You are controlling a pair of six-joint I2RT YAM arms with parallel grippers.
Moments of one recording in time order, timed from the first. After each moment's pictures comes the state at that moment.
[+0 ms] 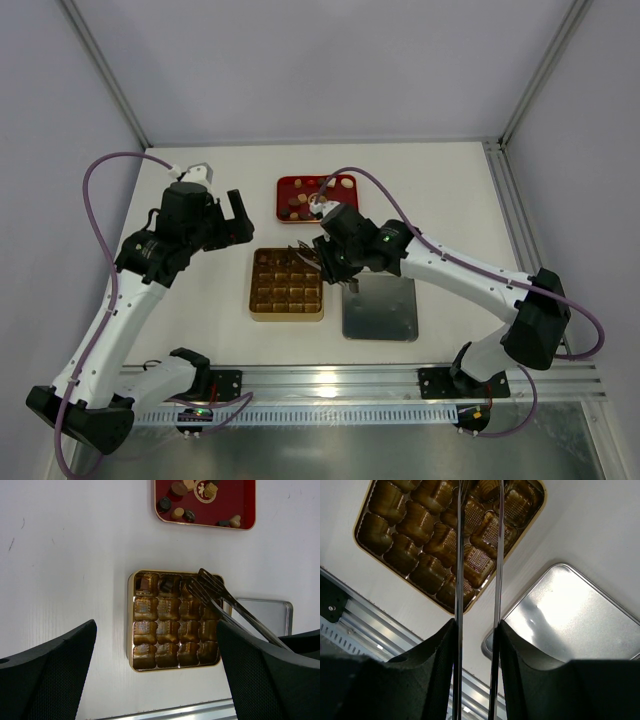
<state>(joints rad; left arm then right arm) -0.38 1.02 1.23 -0.87 -0.12 -0.47 0.94 1.49 1.29 -0.73 0.04 0.40</state>
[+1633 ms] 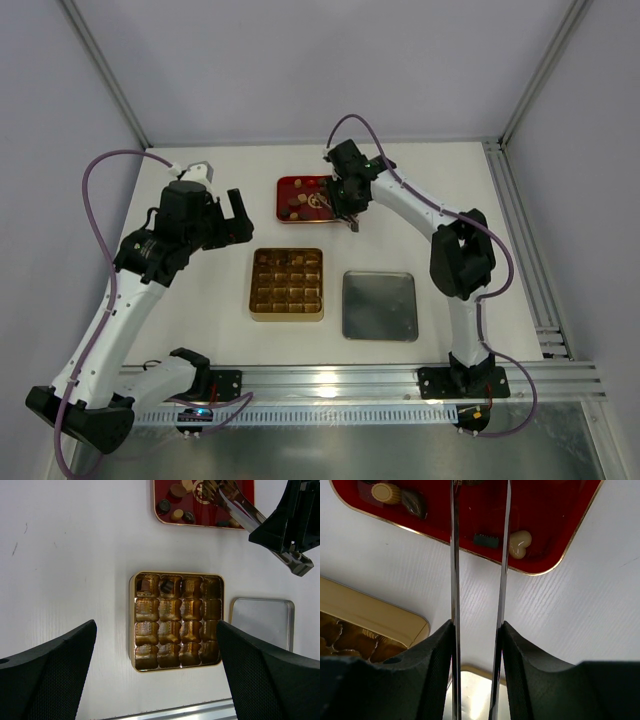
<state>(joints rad) -0.38 1.03 1.24 -0.87 -0.12 -0.45 0.57 2.06 1.83 -0.81 0.03 0.22</state>
